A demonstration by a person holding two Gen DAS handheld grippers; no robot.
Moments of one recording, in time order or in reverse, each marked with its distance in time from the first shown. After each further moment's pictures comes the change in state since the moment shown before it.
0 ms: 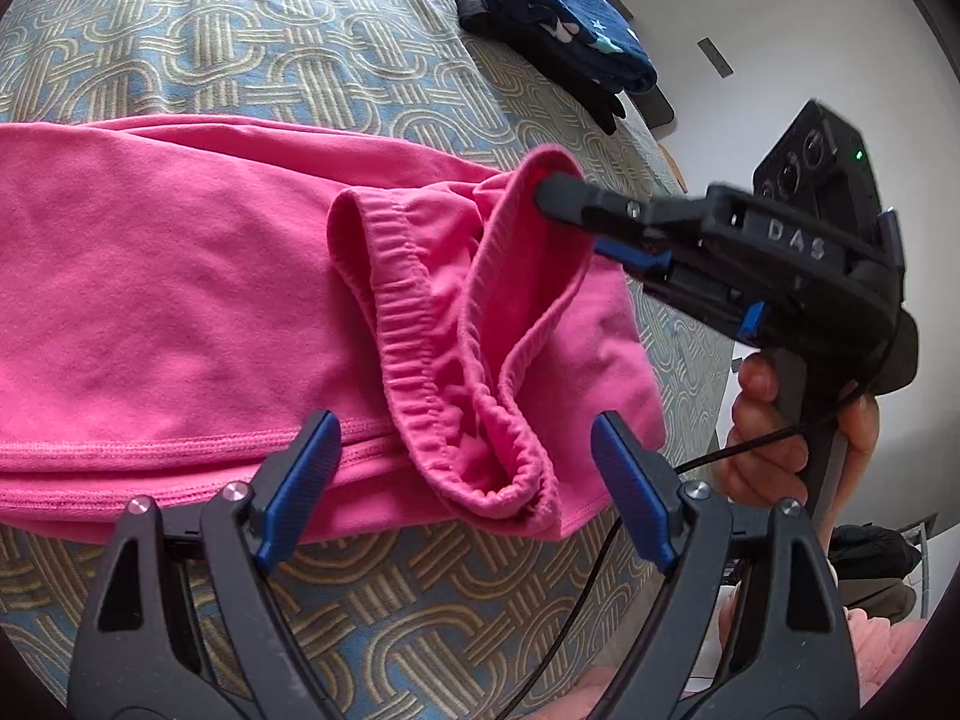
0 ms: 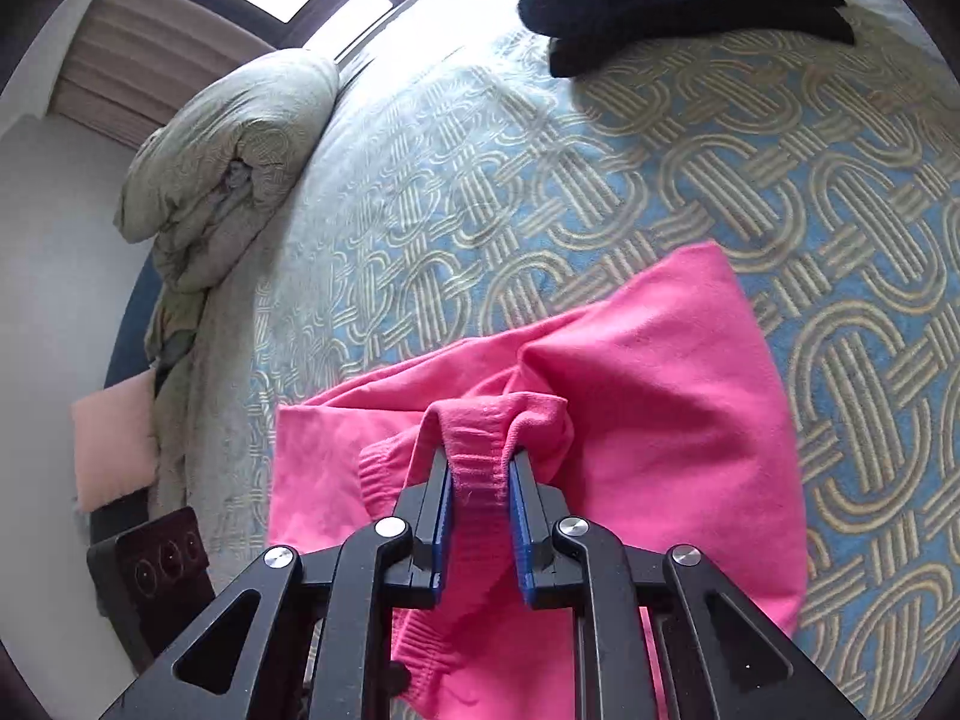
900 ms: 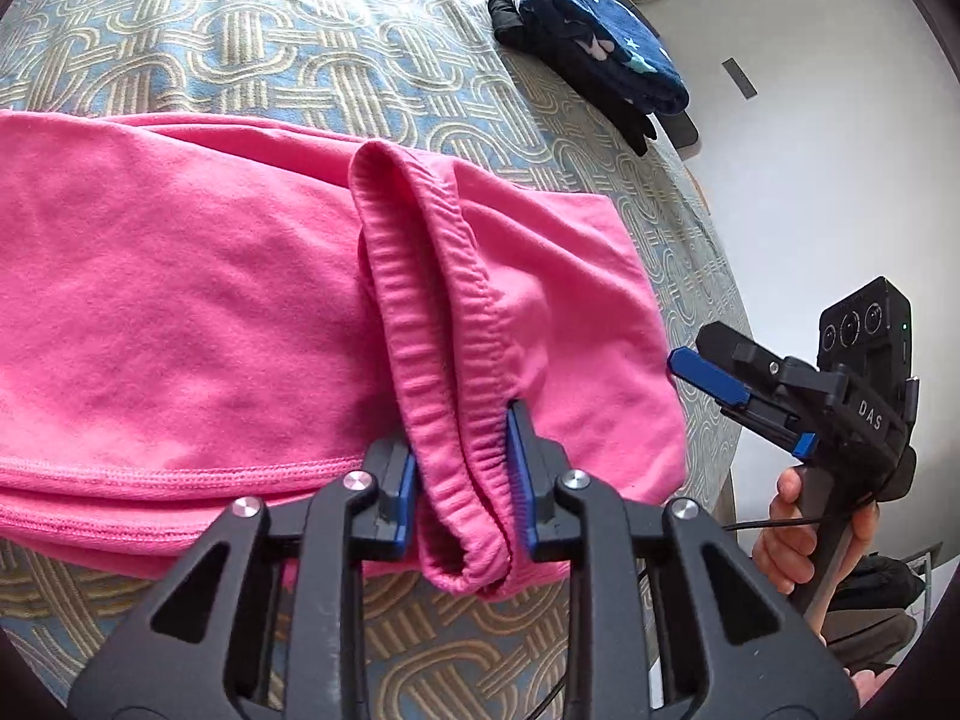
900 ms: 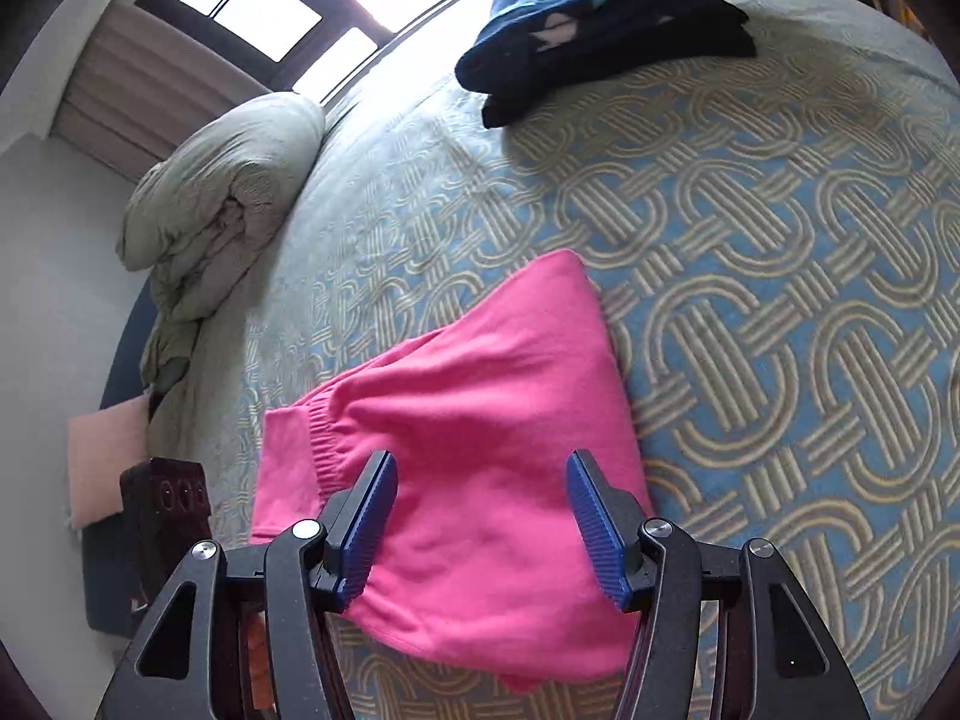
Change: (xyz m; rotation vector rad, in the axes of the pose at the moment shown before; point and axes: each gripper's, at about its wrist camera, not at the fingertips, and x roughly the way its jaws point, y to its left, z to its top) left arm 0.007 0.010 0.007 -0.043 -0.040 0.052; right arm -0.059 -0.054 -0.033 0.054 -0.093 -0.030
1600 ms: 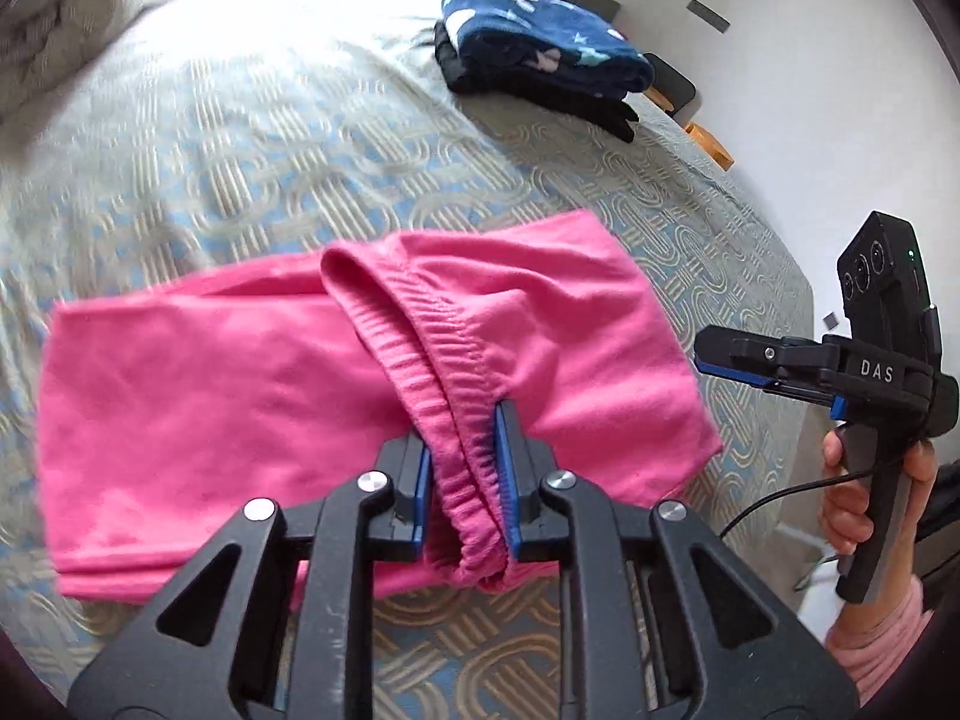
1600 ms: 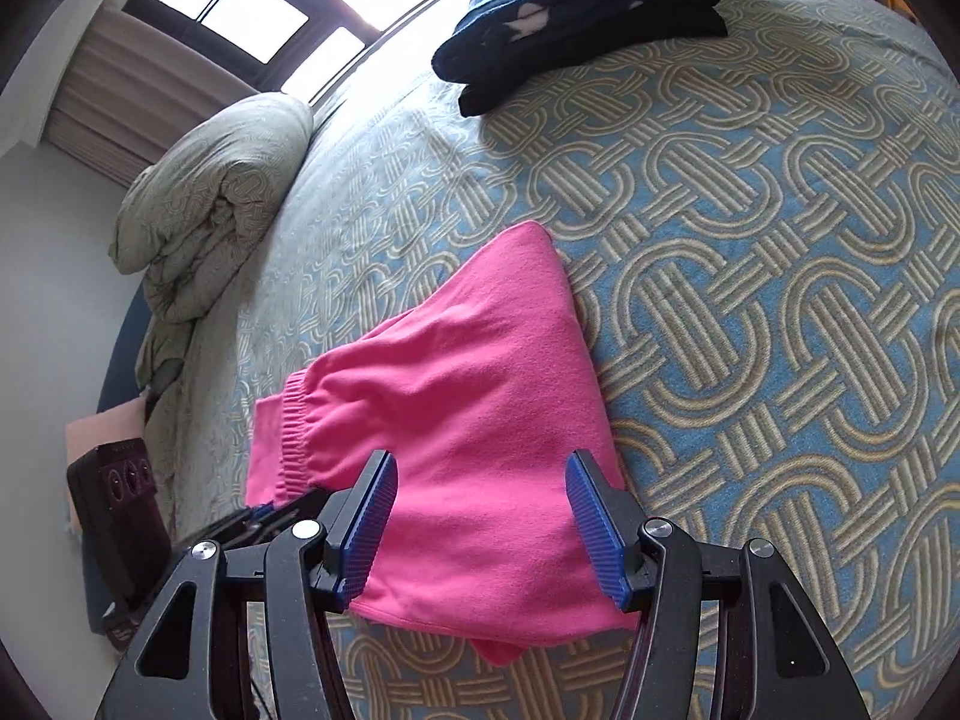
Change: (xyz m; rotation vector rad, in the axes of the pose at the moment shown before) left arm -0.035 -0.046 0.015 0.328 -0.114 0.238; right arm -0.006 -0.010 -0.012 0.024 0.001 -0.013
